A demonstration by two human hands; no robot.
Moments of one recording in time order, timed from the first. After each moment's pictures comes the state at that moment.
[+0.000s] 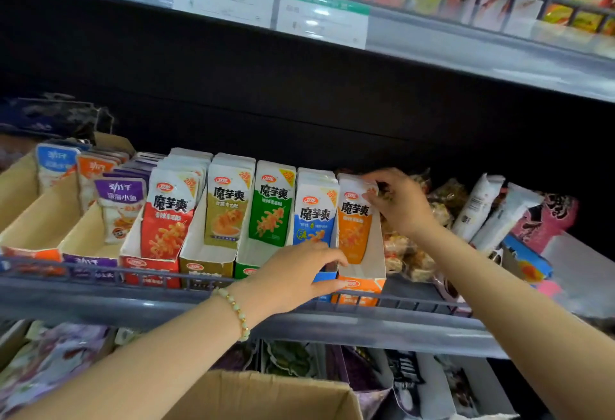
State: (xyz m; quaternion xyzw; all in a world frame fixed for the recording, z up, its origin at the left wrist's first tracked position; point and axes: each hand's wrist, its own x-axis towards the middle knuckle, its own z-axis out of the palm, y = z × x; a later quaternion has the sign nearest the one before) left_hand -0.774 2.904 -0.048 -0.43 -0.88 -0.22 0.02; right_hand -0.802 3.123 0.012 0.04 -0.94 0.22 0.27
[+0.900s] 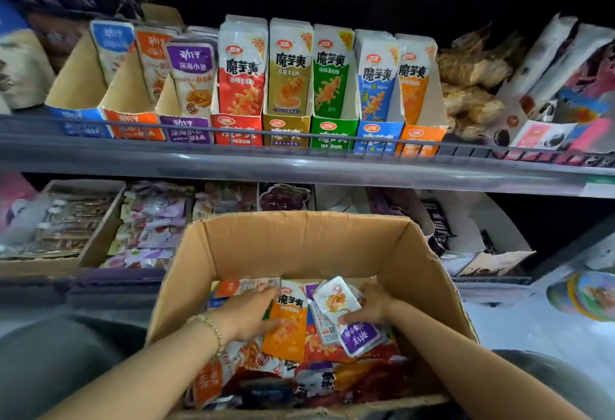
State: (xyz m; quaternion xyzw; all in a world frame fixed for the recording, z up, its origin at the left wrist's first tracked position) left_hand -0.655 2.717 -0.277 -0.29 -0.90 -0.09 -0.30; right_hand -0.622 3.008 -0.342 -0.14 -0.89 0.27 -0.35
